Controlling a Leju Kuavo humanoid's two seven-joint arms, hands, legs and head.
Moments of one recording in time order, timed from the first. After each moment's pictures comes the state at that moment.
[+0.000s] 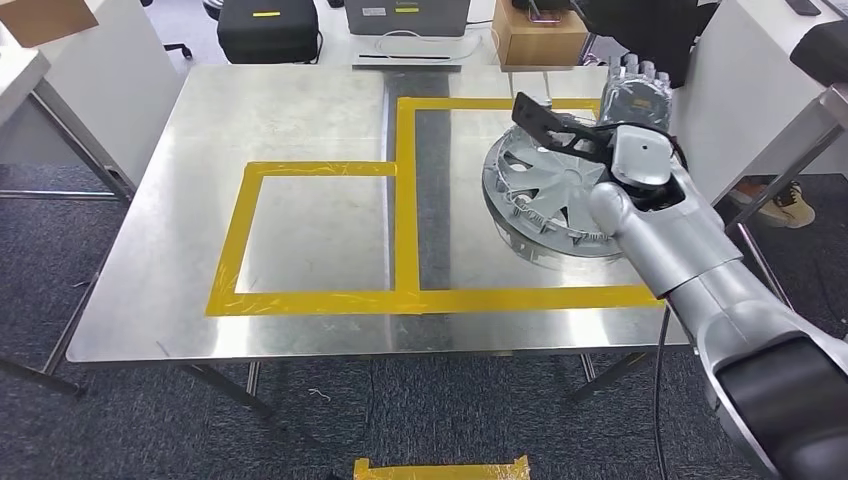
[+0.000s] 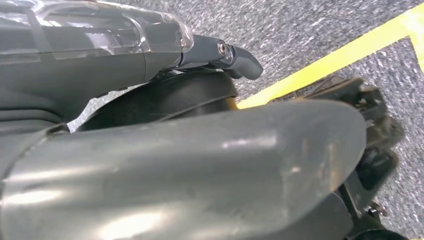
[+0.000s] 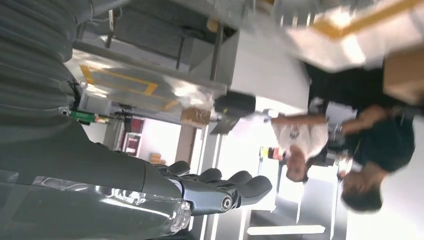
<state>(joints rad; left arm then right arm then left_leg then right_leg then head) -0.15 -0.06 -1.19 -0.22 0.76 0.24 0.08 -1.15 -0.25 0.73 -0.75 0.98 0.04 0.69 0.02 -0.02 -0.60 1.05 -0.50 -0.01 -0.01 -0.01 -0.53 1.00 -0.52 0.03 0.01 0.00</state>
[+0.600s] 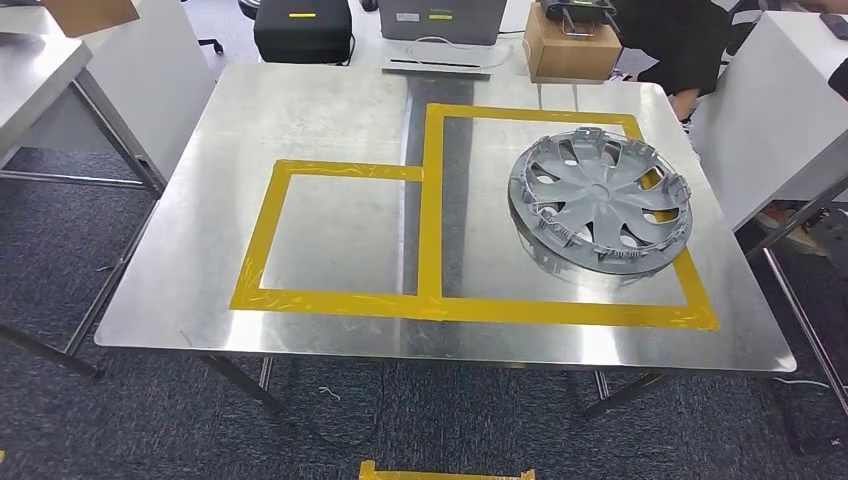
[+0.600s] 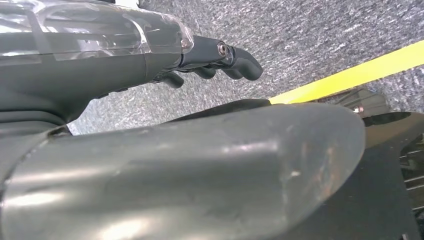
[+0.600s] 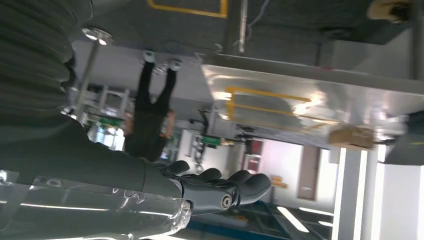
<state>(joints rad) -0.11 -0.03 -1.19 -0.21 0.80 0.25 0.08 -0.28 -0.75 -0.19 -1.35 1.01 0.19 0.71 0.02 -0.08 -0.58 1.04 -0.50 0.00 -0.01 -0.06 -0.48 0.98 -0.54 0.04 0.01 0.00</state>
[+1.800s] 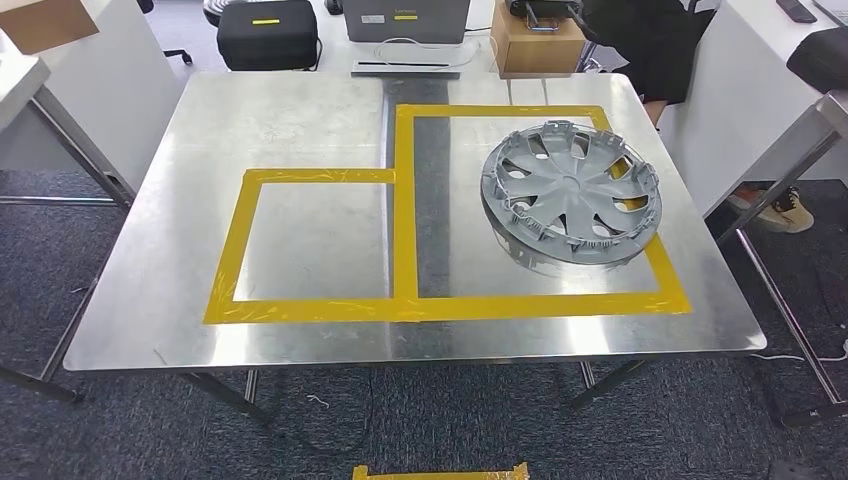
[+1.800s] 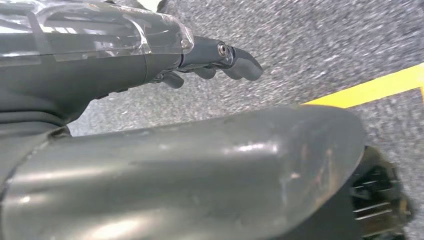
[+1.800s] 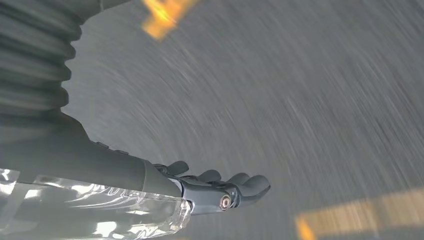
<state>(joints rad) -0.13 0.00 -1.18 -0.22 0.84 0.31 0.04 -0.07 -0.21 -0.68 -0.50 0.56 -0.26 0.35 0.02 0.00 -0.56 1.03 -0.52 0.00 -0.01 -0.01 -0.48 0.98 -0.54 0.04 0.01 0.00</state>
